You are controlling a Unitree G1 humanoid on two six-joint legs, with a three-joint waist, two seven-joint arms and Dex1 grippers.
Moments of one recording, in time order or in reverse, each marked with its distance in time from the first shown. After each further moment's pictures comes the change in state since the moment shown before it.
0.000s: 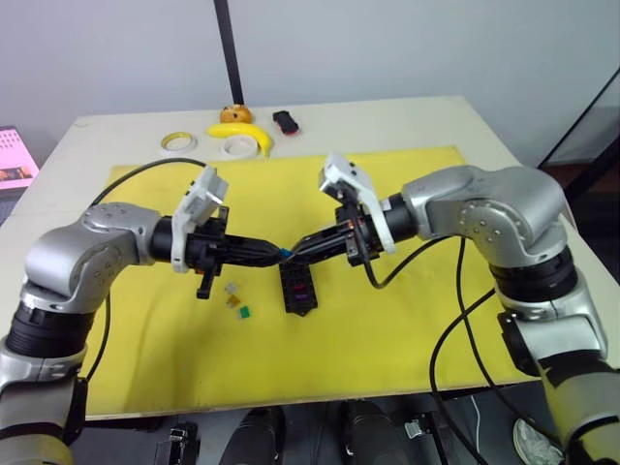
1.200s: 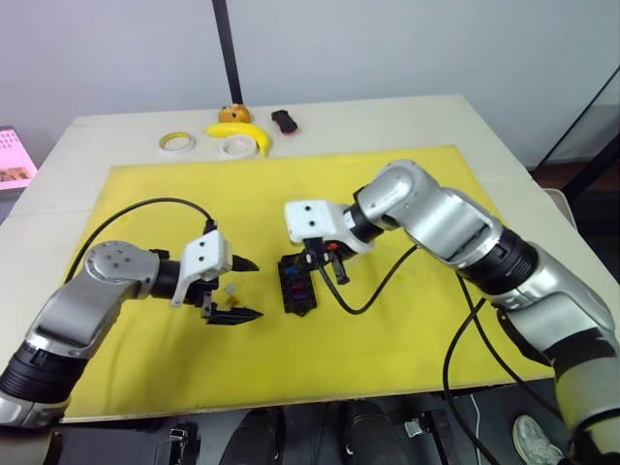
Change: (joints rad) left arm 0.248 0.070 -0.105 -0.034 0.392 -0.382 0.046; right arm -0.124 -0.037 0.451 0.155 -0.572 -0.527 0.304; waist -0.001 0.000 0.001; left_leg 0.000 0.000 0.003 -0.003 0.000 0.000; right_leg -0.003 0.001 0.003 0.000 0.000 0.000
